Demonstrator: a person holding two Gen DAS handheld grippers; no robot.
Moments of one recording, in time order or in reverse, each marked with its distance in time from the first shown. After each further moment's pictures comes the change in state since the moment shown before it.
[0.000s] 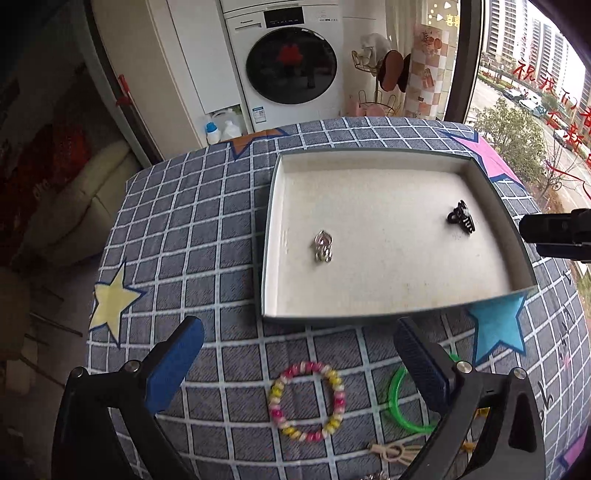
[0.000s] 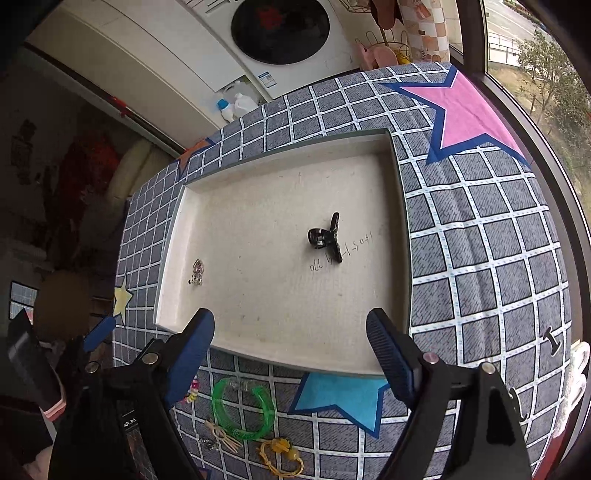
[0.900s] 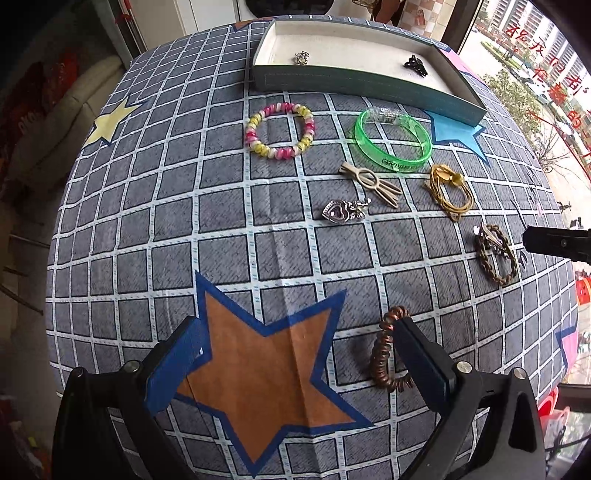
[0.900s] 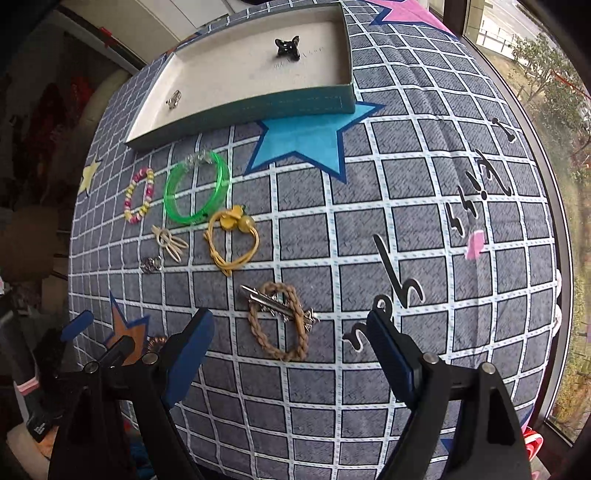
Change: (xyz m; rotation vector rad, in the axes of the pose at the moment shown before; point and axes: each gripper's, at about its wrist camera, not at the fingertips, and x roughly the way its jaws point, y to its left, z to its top) left arm -0.046 -0.013 -0.179 -0.051 0.277 -0.101; right arm -0.017 -0.008 -0.184 -0.054 0.216 -0.197
